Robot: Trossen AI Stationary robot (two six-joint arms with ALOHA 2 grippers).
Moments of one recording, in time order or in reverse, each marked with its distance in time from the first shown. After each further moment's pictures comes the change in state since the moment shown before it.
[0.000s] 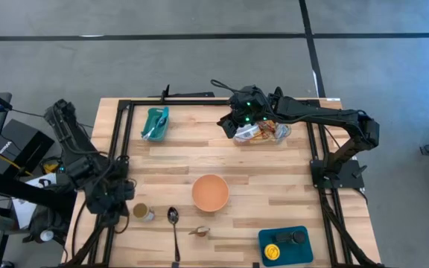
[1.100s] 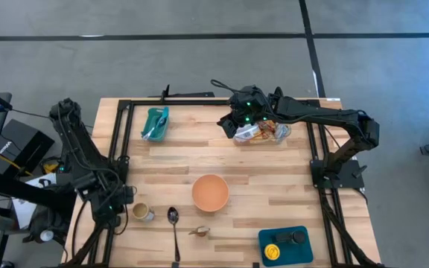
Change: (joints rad) left arm -0.126 0.066 -0.224 0.034 0.023 -0.109; right arm 0.000 0.000 0.000 0.000 0.003 0.001
